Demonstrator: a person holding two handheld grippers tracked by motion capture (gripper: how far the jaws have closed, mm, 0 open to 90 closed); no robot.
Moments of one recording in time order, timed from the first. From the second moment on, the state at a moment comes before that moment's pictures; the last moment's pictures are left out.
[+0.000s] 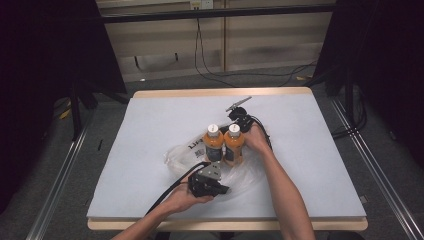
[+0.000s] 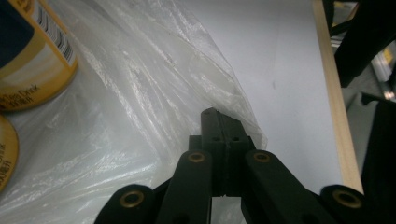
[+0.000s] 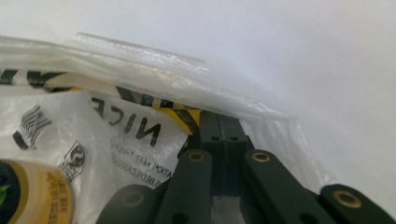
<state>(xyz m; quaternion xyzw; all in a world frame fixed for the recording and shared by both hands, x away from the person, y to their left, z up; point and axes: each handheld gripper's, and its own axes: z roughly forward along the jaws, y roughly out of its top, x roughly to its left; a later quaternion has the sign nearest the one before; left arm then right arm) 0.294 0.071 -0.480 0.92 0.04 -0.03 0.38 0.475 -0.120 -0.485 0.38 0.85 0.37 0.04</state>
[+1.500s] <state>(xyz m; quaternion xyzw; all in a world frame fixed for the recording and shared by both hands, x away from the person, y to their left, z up) 0.297 0.085 -0.465 0.89 0.07 -0.06 0.45 0.461 -0.129 -0.458 0.38 0.83 0.40 0.08</state>
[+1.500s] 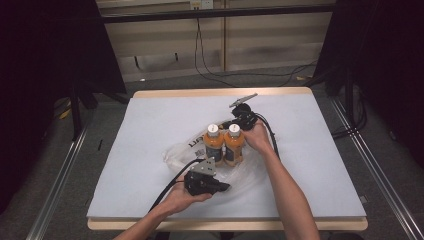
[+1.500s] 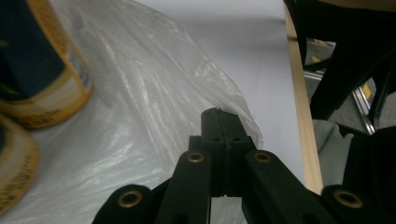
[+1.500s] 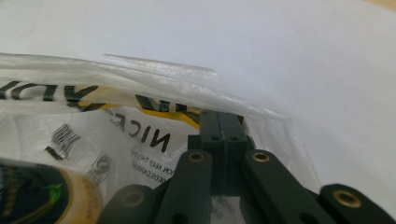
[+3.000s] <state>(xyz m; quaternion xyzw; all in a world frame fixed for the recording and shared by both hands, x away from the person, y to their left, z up) 0.302 0.205 -0.419 0.82 0.23 0.12 0.51 0.302 -0.243 -0.407 0.38 0.76 0.49 0.16</state>
